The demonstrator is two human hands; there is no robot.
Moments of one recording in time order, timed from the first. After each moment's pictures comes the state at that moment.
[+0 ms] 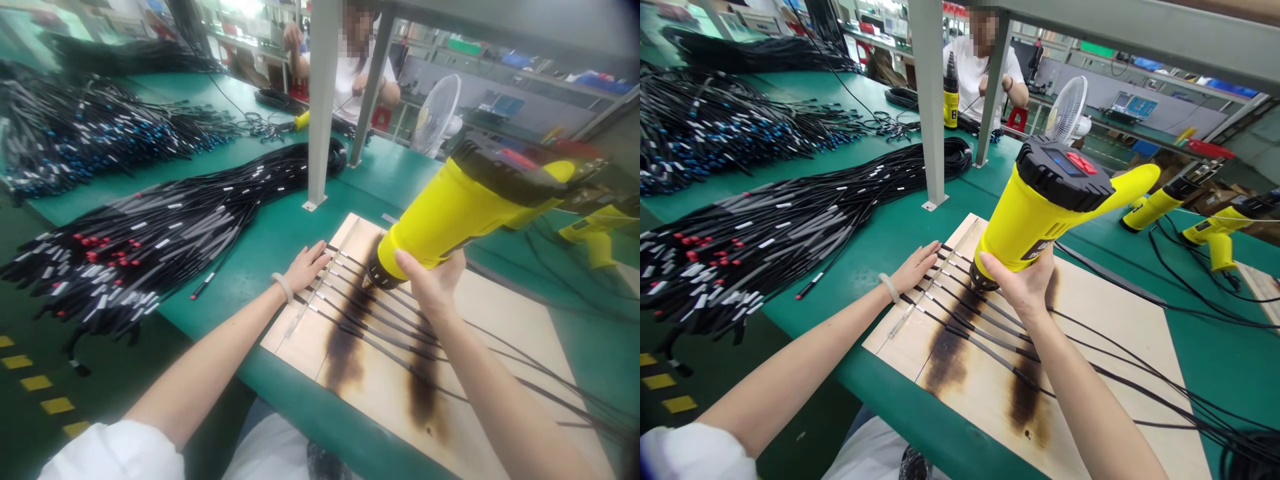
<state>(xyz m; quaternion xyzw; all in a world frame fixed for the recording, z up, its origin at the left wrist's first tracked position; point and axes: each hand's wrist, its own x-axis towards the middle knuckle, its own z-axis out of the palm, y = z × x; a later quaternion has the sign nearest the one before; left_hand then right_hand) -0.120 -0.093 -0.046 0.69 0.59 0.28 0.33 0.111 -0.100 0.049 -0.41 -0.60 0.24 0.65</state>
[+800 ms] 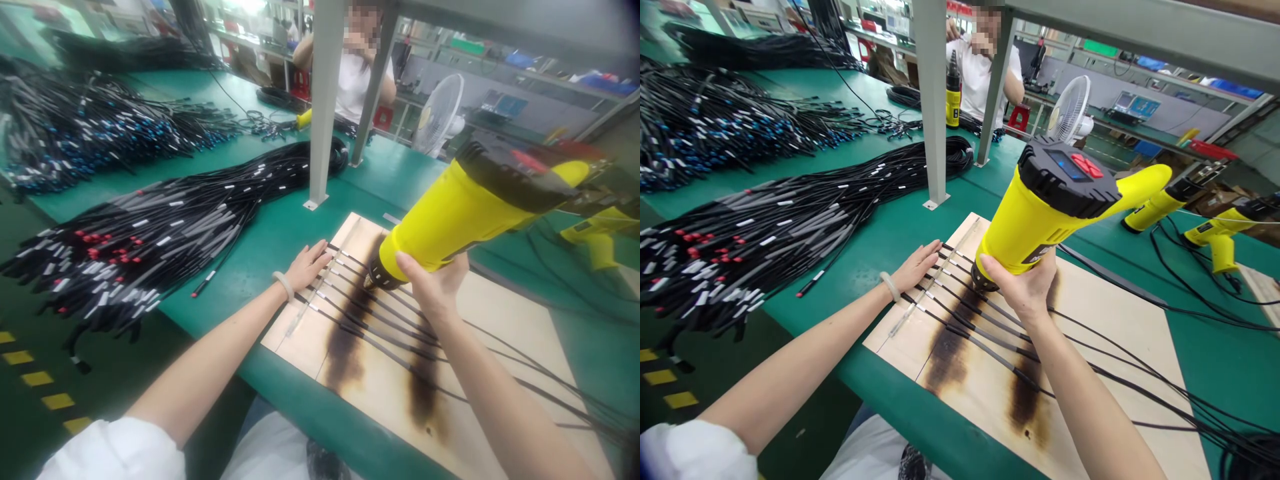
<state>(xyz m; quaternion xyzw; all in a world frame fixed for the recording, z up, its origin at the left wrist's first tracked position) -0.120 -0.093 -0.048 0.68 0.59 0.28 0.33 0.111 -0.105 0.048 -0.42 -0.60 0.22 0.65</state>
